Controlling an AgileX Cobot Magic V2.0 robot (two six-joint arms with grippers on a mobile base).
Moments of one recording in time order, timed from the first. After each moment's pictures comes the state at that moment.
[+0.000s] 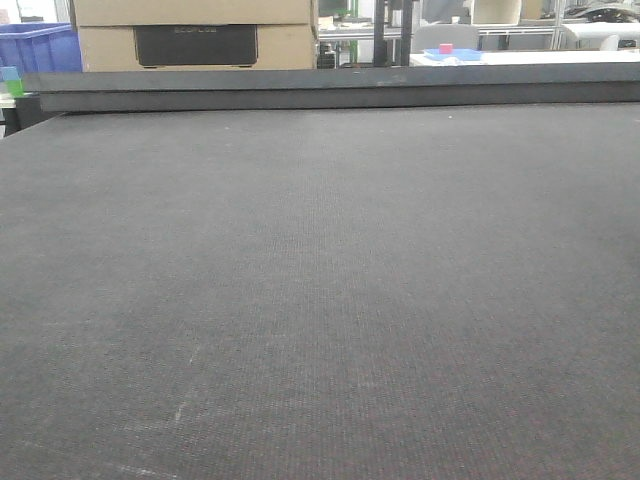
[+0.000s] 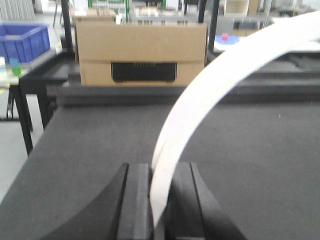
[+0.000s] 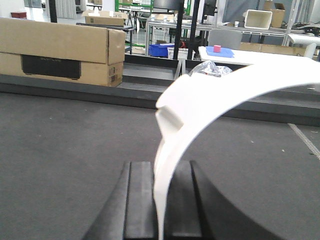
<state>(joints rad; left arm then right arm) -0.04 0.57 -0.75 -0.06 0.31 0.06 -0.21 0.45 -0.83 0.19 0.53 -0.20</state>
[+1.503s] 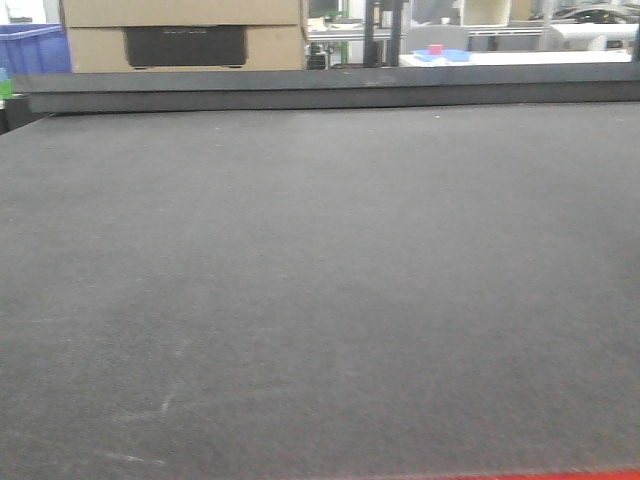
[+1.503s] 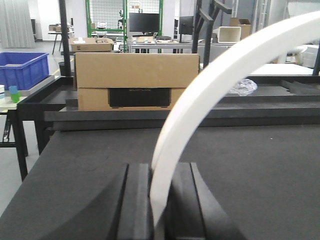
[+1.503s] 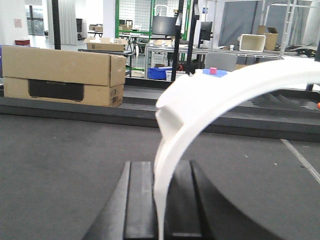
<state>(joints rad) -0.04 0.54 -0.75 -0.06 0.27 0.06 -0.21 0.36 -0.83 0.21 0.54 -0.20</state>
